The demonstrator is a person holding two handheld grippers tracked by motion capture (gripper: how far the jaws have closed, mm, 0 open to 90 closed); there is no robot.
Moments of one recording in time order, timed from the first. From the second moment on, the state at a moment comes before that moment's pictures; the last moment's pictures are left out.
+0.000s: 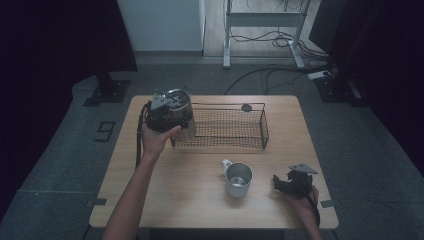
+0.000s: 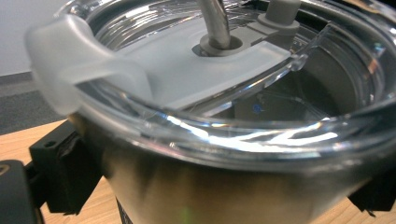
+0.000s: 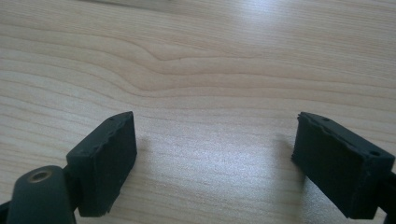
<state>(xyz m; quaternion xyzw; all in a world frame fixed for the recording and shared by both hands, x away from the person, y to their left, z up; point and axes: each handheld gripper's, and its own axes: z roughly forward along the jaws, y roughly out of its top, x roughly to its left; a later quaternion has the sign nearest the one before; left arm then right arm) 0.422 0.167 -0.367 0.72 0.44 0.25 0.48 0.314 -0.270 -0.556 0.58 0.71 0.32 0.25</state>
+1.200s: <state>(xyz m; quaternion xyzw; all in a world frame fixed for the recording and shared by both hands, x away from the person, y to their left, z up) 0.452 0.149 -0.364 0.72 0.45 0.26 0.46 0.314 -0.270 -0.556 0.58 0.70 0.32 0.25</state>
